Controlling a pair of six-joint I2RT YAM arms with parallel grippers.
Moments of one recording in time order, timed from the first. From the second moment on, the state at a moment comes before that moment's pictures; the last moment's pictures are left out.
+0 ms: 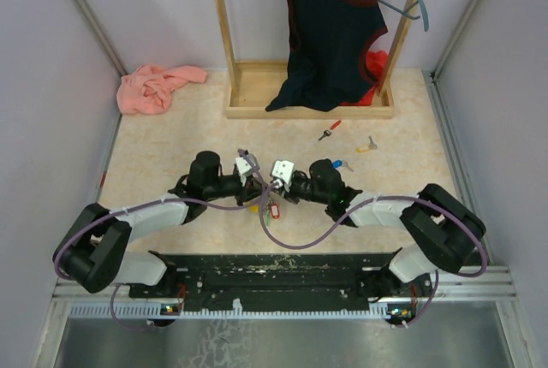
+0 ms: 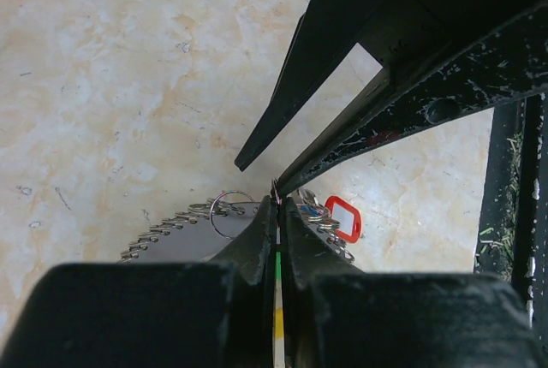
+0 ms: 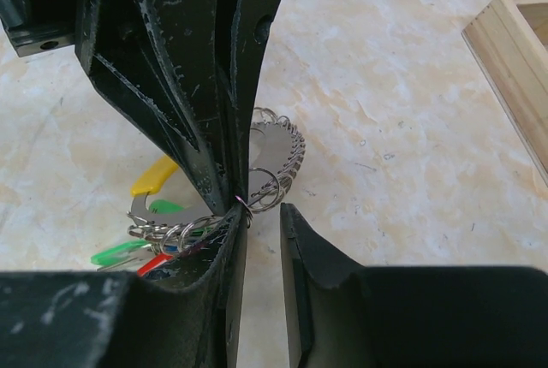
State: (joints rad) left arm -0.58 1.34 0.49 0.44 0.64 0.15; right arm 0.80 1.46 0.54 0.63 -0.37 -0.38
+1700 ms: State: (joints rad) left arm -0.58 1.37 0.19 1.23 0.56 -0.05; right arm 0.81 1.44 0.43 0.91 -0.29 -0.14
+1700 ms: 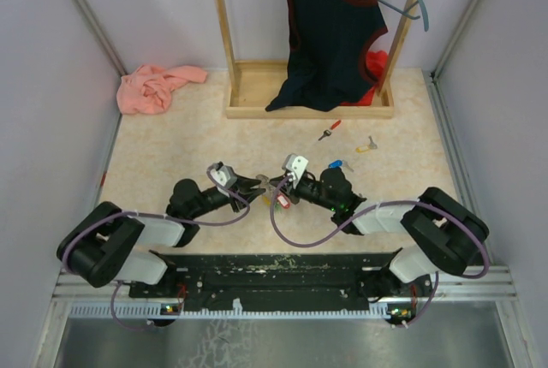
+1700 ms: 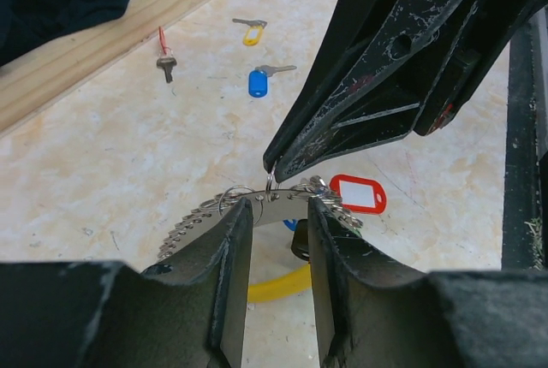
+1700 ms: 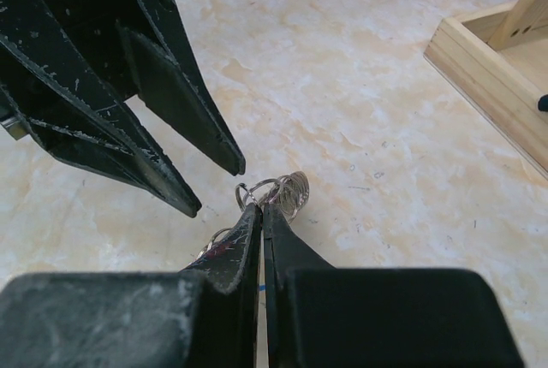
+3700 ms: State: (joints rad) left arm -0.55 1.39 0.22 1.16 0.61 0.03; right arm 0.80 1.12 0.59 0.16 -0.06 -0.01
